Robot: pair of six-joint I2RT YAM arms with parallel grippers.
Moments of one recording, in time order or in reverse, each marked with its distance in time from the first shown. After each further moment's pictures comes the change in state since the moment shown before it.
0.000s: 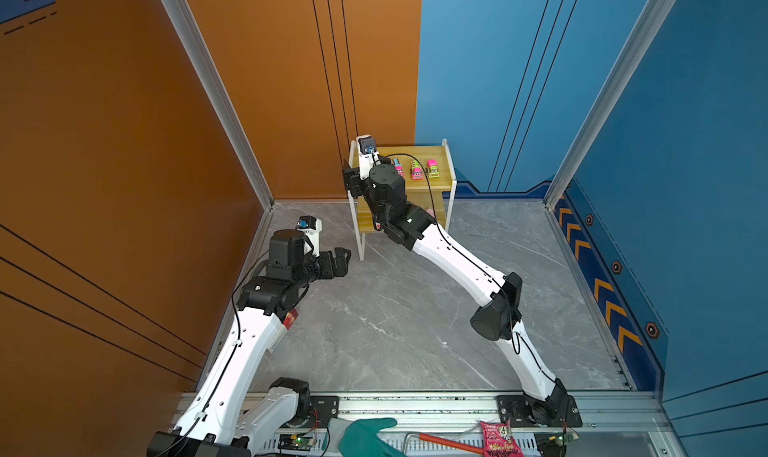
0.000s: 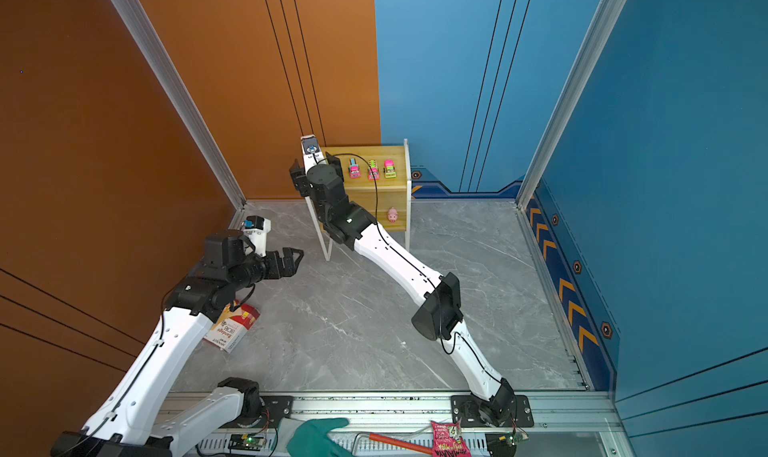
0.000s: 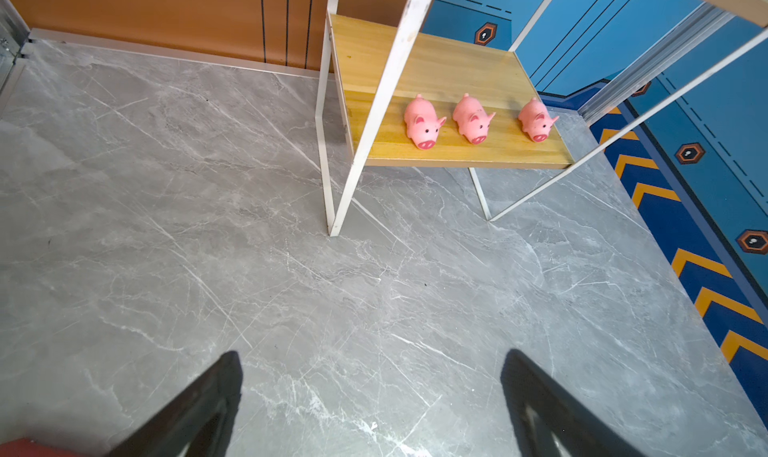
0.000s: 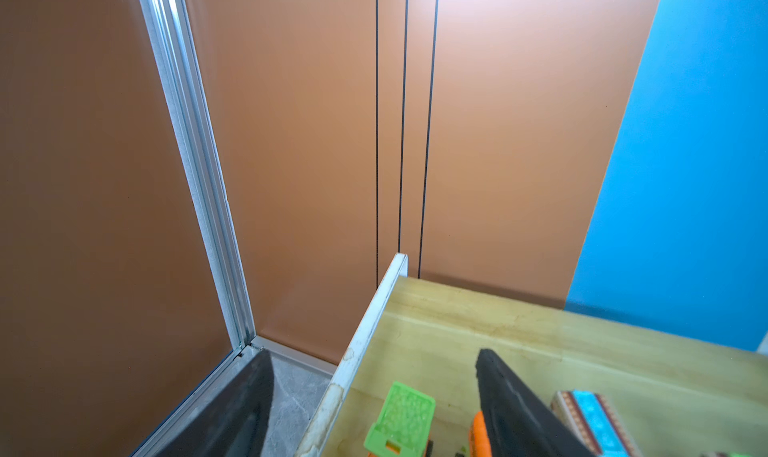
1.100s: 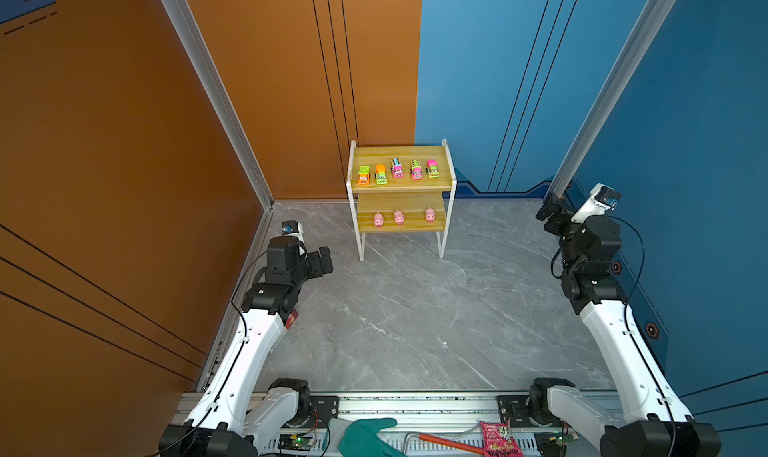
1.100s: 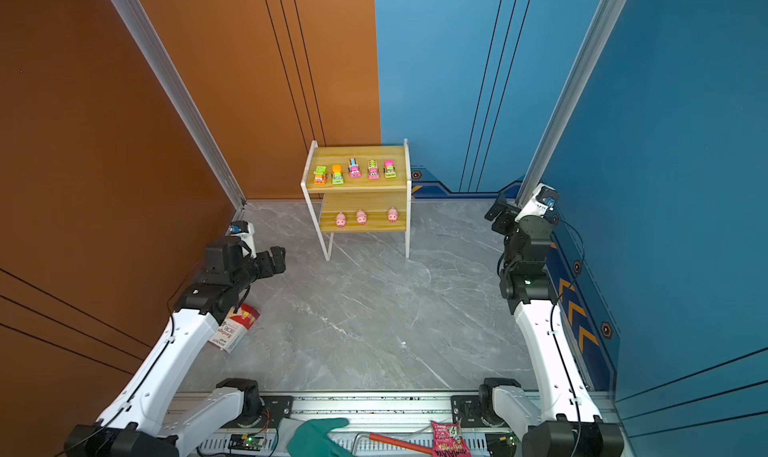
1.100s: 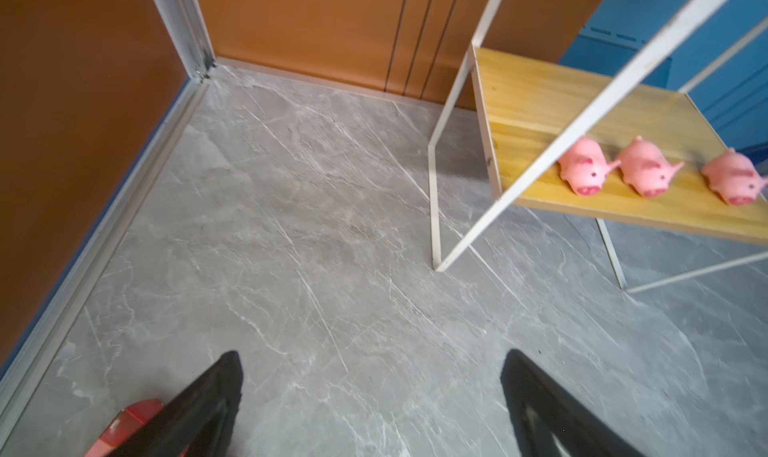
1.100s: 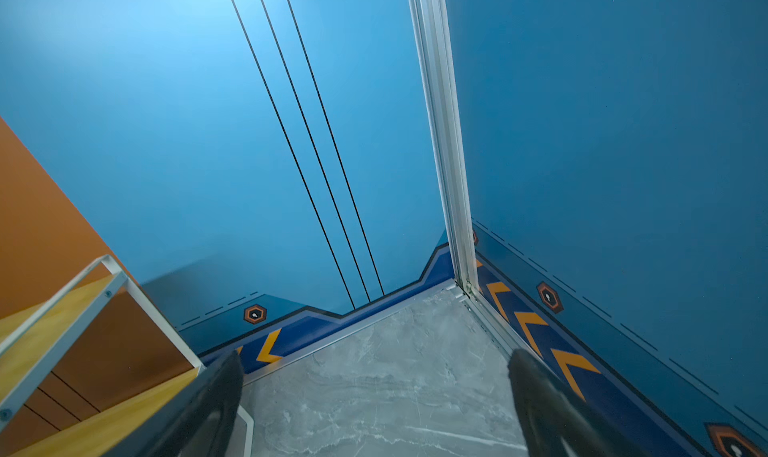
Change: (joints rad) left arm 0.096 -0.018 -0.156 0.210 -0.267 -0.002; right arm -0.916 -1.272 -1.629 0.183 -0.255 0.317
